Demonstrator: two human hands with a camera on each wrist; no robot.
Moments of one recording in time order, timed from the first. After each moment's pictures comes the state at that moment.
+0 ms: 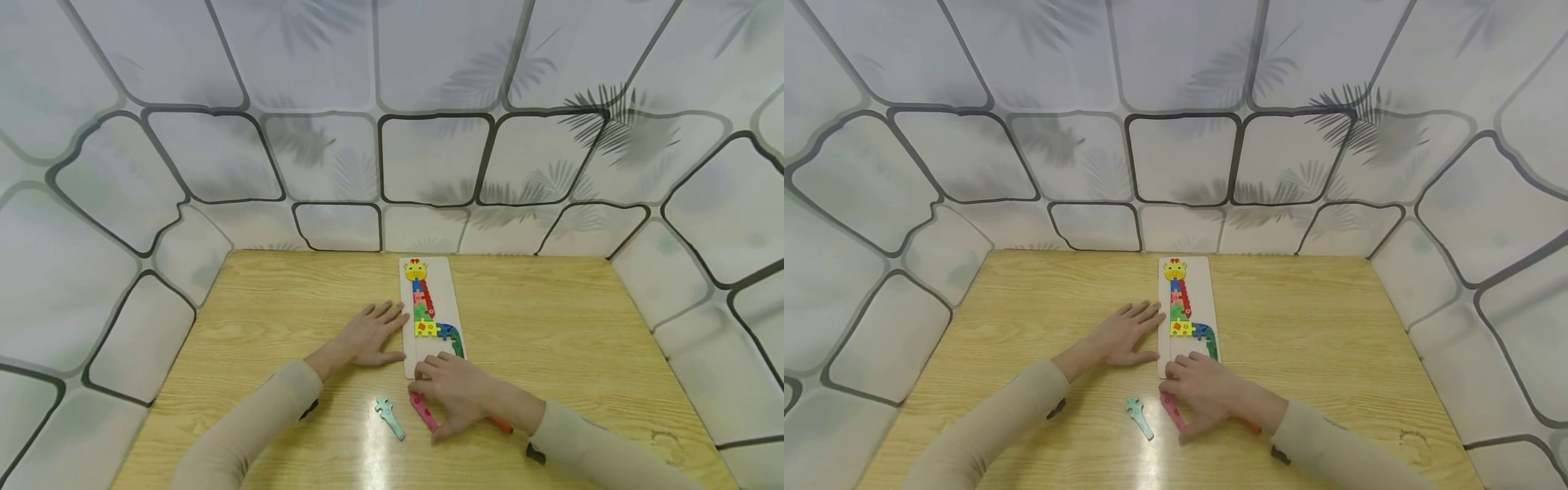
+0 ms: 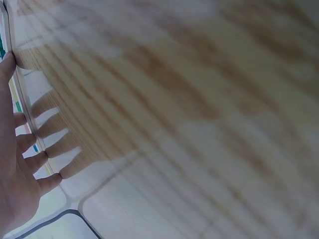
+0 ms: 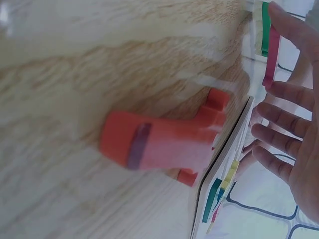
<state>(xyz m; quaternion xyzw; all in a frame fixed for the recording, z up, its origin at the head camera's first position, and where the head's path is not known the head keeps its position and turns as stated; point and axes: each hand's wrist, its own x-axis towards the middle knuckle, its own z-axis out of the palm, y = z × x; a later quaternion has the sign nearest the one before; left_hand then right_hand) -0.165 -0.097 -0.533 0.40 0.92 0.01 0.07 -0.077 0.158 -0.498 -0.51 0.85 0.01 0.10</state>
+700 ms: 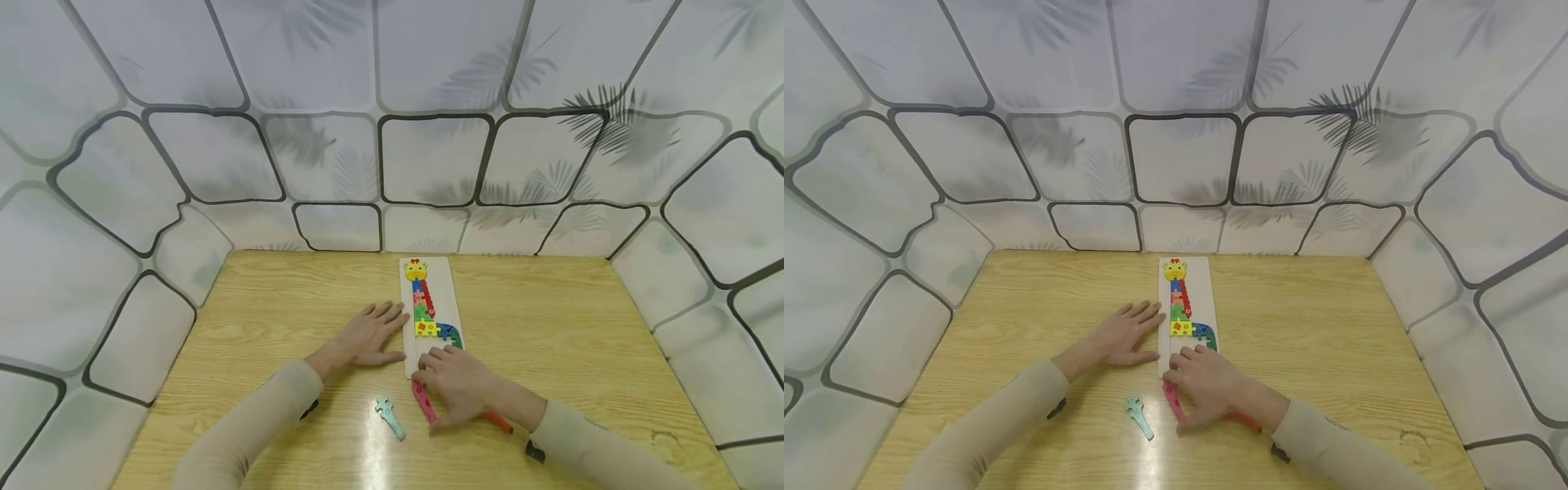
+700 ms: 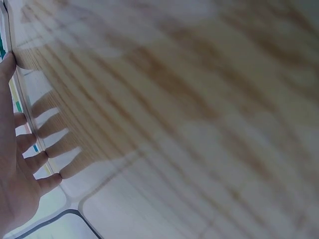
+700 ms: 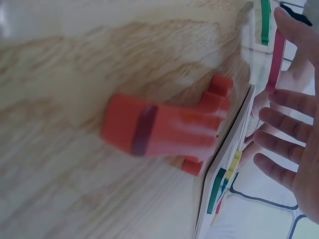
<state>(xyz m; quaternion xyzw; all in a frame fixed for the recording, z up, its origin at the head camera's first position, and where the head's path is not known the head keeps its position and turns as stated) -0.165 -0.097 -0.531 0.40 0.92 0.01 0.07 -0.081 0.160 -0.496 -0.48 0.87 0.01 0.07</state>
